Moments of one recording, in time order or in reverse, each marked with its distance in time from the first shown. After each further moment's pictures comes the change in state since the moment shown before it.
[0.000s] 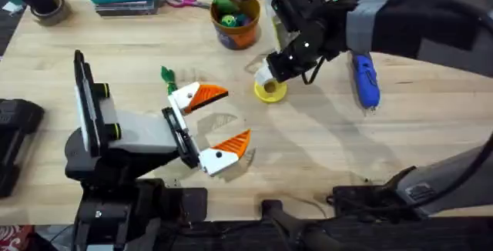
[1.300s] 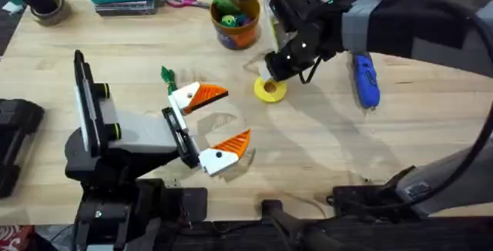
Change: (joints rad) left arm 0.000 0.000 0.000 0.000 0.000 0.000; right arm 0.000 0.020 0.001 0.036 0.000 0.000
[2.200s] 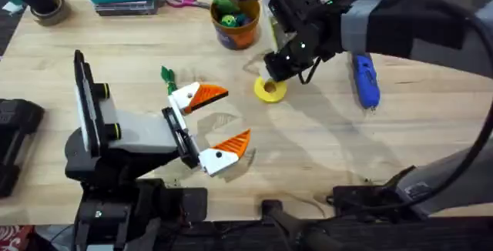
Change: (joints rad) left arm 0.000 0.000 0.000 0.000 0.000 0.000; right arm 0.006 0.000 0.000 0.000 0.000 0.000
